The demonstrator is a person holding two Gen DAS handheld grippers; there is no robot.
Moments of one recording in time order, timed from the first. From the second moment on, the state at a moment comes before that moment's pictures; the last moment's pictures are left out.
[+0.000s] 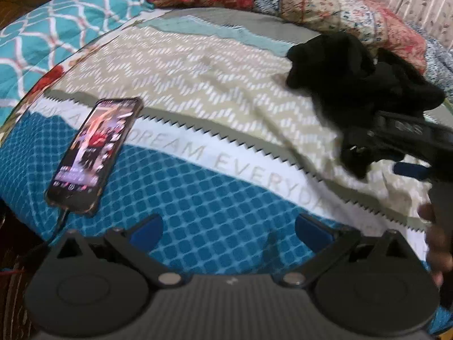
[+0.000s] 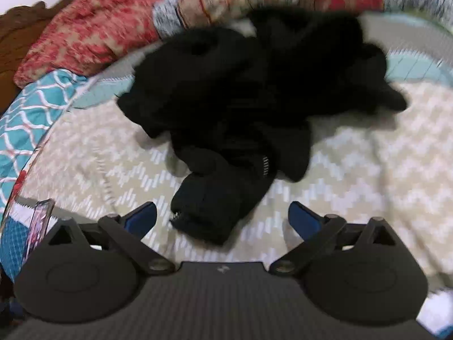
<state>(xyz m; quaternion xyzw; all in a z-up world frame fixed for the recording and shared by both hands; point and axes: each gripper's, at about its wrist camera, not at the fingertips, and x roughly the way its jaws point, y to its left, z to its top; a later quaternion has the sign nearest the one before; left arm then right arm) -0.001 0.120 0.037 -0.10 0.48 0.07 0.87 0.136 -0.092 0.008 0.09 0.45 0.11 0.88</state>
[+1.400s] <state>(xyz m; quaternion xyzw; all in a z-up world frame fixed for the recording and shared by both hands) 0.126 0.083 0.056 -0.10 0.47 0.03 0.87 -0.064 -0.463 0.093 0.24 0.17 -0.36 0.89</state>
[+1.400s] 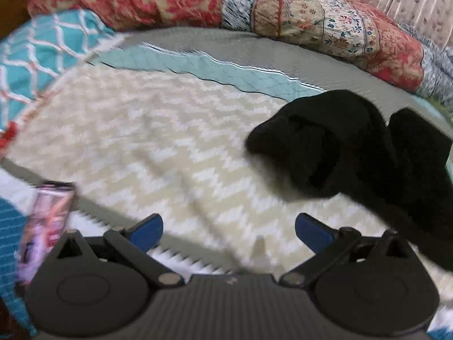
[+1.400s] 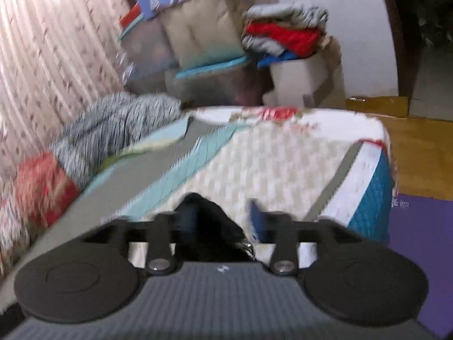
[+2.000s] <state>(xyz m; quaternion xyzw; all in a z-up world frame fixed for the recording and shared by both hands) 0.064 0.086 0.080 -0.21 0.43 -0.18 0.86 0.038 -0.353 0.089 0.18 0.28 -0.08 0.94</state>
